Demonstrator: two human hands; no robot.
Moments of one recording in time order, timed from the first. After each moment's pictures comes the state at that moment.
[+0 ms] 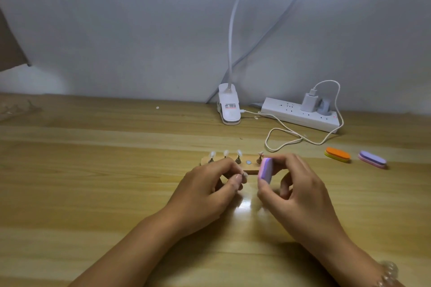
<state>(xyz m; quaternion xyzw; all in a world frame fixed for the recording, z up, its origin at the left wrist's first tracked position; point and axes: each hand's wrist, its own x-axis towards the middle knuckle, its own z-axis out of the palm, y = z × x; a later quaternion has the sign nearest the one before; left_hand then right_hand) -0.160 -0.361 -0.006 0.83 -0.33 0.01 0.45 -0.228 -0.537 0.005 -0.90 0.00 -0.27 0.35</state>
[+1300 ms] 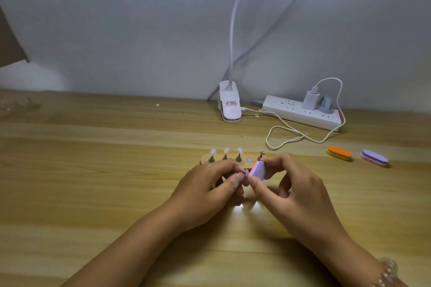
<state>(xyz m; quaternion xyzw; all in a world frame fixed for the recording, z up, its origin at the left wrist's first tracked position) -0.159 -0.362 -0.002 0.81 -0.34 -0.05 0.47 -0.230 -0.535 0.007 -0.90 -0.02 -0.26 0.36</state>
